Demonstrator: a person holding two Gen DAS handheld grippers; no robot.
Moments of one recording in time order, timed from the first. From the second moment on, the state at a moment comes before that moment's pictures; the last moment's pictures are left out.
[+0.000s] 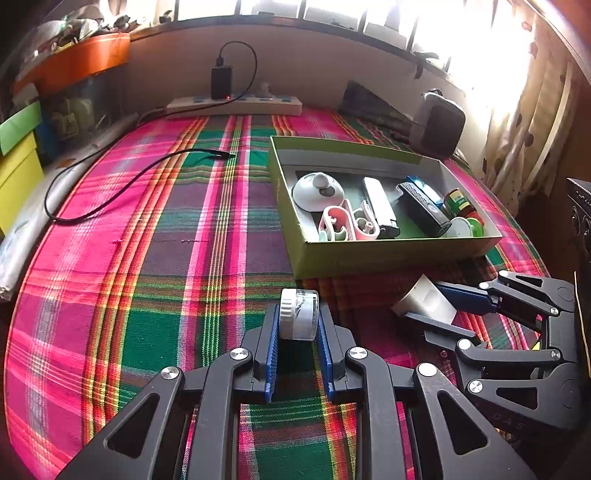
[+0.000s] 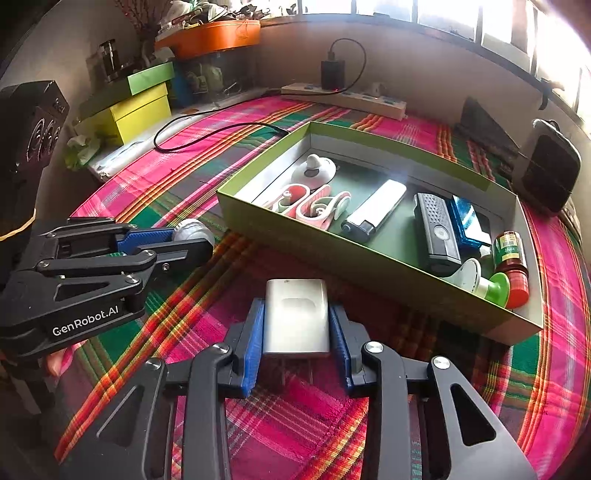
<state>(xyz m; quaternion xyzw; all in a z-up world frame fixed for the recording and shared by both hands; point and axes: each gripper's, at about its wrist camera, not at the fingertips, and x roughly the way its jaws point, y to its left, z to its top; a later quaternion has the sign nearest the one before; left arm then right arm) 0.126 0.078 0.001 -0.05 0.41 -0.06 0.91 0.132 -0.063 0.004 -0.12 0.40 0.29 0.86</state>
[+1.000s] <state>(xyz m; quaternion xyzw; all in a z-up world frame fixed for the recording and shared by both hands) 0.120 0.075 0.008 -0.04 0.40 -0.05 0.91 0.129 -0.072 0.008 -0.11 0.40 0.28 0.87</state>
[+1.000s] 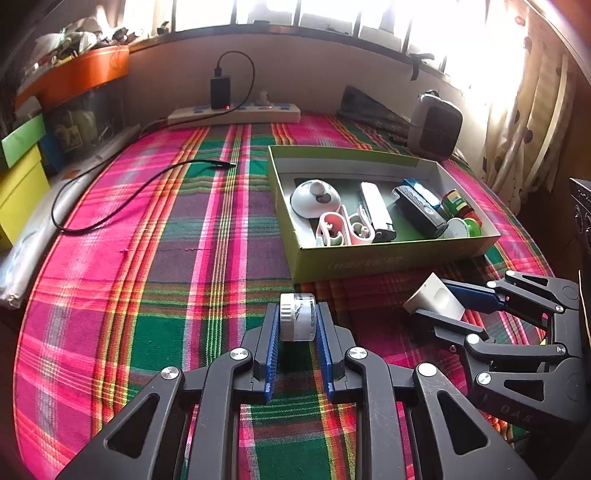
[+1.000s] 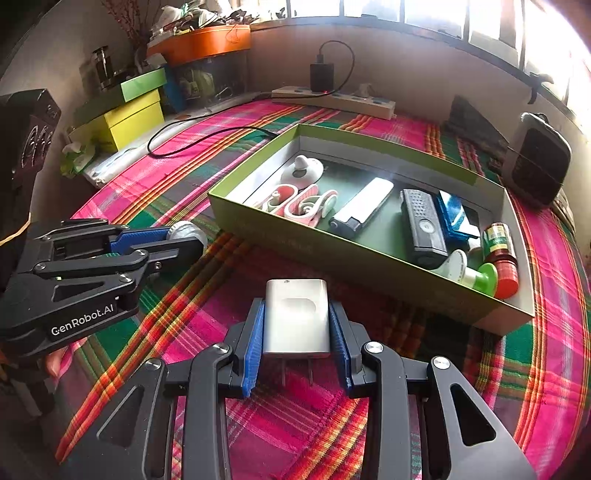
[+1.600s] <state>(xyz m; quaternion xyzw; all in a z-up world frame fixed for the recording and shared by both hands) 0.100 0.064 0.013 -0.03 0.40 -0.06 0.91 0.116 -0.084 0.019 -0.09 0.39 0.26 0.88</state>
